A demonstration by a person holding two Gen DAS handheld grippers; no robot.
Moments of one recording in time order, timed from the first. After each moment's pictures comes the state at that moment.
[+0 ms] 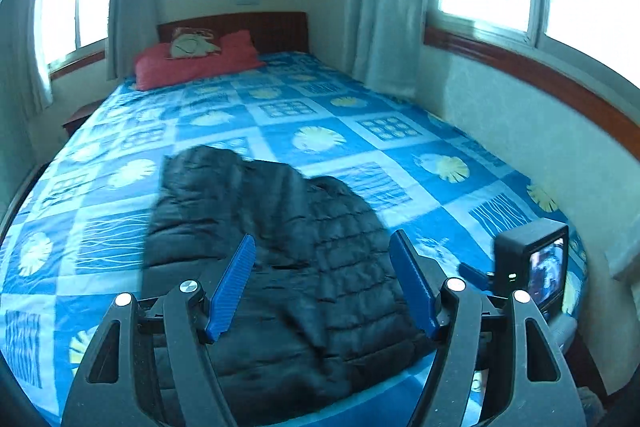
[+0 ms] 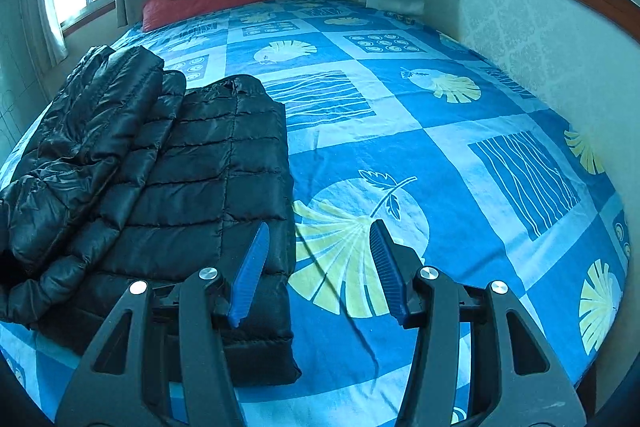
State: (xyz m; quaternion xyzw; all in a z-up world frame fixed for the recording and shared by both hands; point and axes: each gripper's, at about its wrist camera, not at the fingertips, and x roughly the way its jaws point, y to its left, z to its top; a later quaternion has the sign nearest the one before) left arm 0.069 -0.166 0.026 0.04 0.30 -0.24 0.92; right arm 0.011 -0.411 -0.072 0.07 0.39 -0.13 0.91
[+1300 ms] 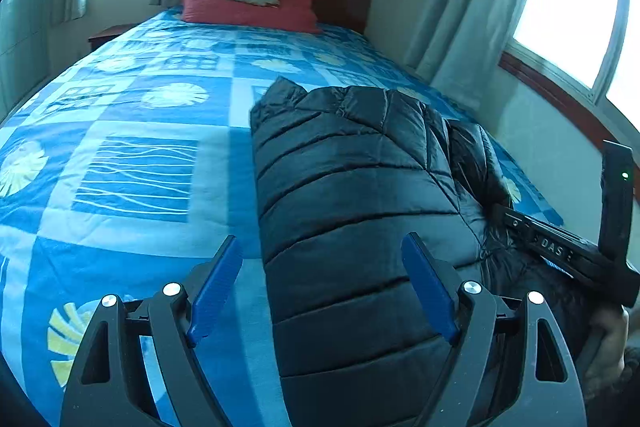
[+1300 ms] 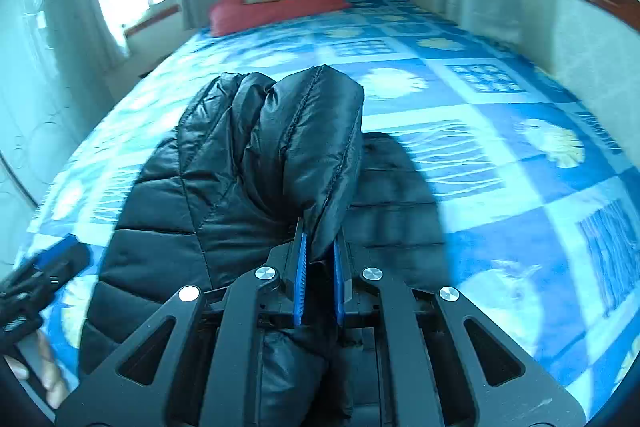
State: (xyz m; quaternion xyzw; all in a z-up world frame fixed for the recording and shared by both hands) left arm 0.156 -0.066 -0.054 -0.06 0.37 -0.21 0.90; right arm 0.098 -0.371 -0.042 0.10 0.39 -0.02 0.92
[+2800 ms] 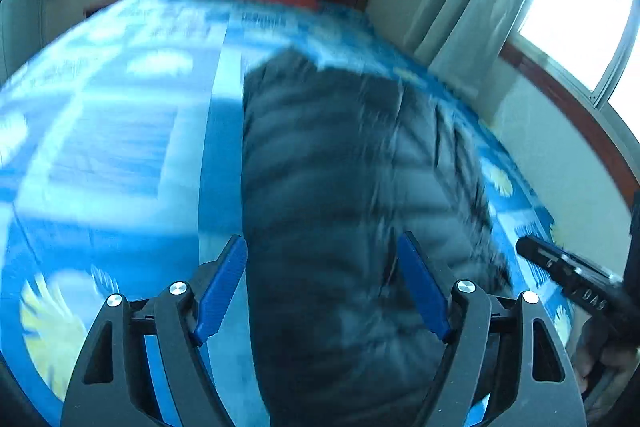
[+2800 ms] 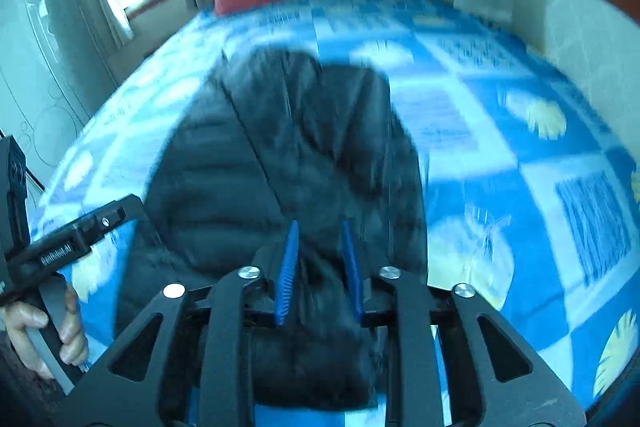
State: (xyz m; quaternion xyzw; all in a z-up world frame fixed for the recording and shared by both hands) left arm 0.154 -0.088 -0.047 -0.09 0.40 -0.21 0.89; right arm 0.069 -0.381 -0.007 0.09 0.38 0.01 0.92
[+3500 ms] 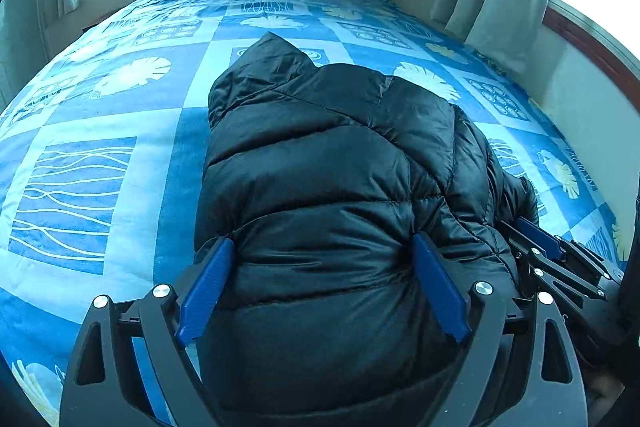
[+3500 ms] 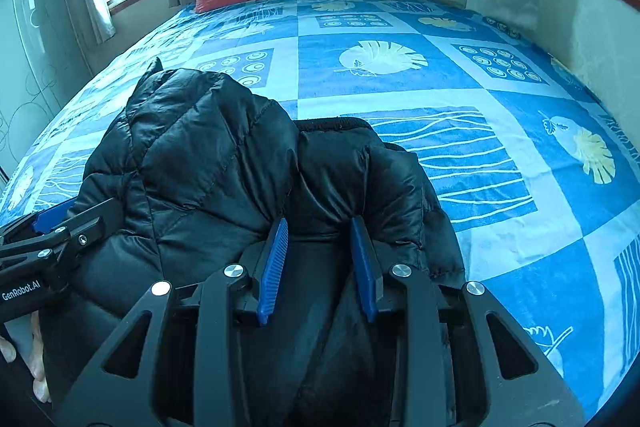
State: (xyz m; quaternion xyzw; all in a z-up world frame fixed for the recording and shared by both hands) left arm 0.252 -0.150 -0.111 -0.02 0.43 -0.16 0.89; right arm 0.179 -0.388 -0.111 0.07 0.40 -0.02 0.91
